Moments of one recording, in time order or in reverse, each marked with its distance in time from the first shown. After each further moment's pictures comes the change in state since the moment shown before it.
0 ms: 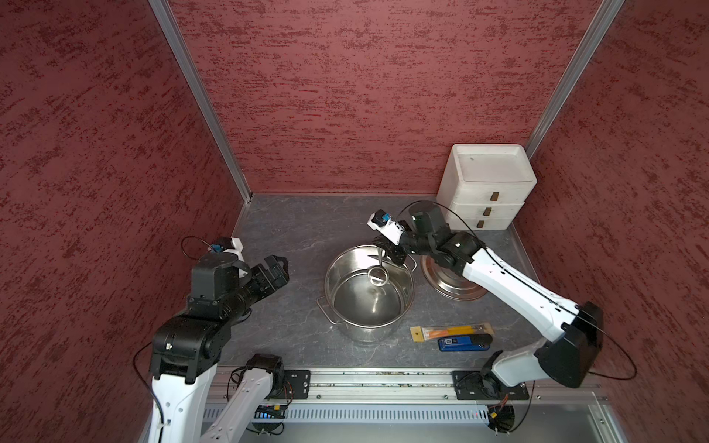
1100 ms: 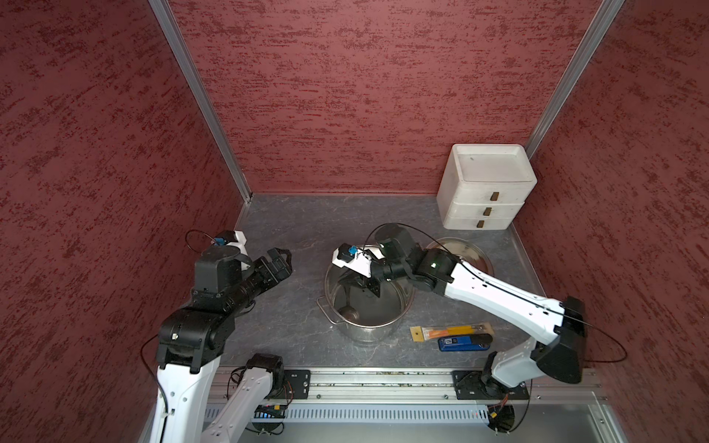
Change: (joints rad) left arm 0.001 0.023 -0.014 0.077 0.032 -0.021; right arm 0.277 0.182 0.150 0.026 -0.142 0.073
